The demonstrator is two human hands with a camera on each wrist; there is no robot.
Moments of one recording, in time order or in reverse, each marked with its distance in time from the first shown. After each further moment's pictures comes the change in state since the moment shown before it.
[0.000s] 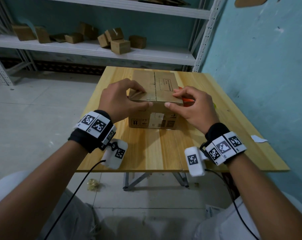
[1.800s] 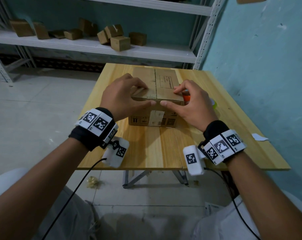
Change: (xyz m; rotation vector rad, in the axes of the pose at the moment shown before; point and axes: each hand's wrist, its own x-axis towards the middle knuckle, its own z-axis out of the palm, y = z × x) left_hand 0.000 0.005 0.004 0.080 -0.011 0.048; right_hand 0.002 -0.008 0.005 -0.164 -0.030 -0.065
